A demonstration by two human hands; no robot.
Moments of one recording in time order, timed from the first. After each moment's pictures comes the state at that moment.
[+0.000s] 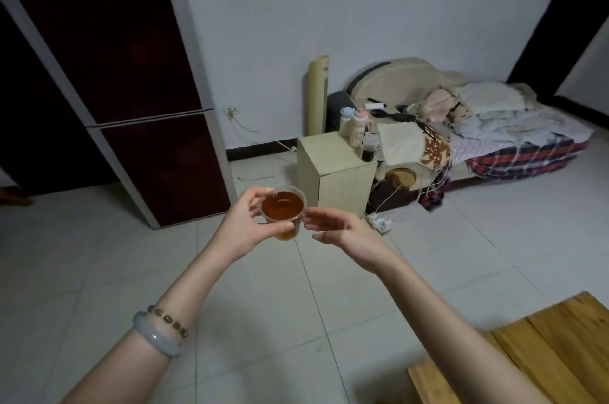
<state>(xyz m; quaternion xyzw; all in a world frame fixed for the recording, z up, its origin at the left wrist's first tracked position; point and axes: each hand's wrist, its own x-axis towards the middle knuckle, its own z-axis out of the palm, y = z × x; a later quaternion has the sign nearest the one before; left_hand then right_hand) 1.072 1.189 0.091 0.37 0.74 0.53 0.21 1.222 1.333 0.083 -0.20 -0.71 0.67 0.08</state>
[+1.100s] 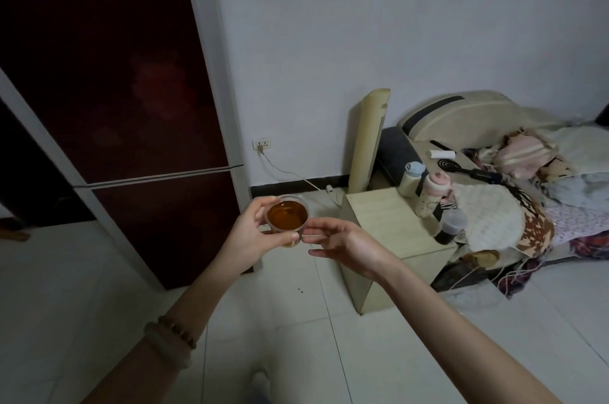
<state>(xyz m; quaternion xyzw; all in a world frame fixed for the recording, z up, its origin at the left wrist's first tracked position) 0.642 1.391 0.076 0.33 0.73 0.56 0.20 0.763 1.547 0.071 -0.18 -0.62 0.76 -0.01</state>
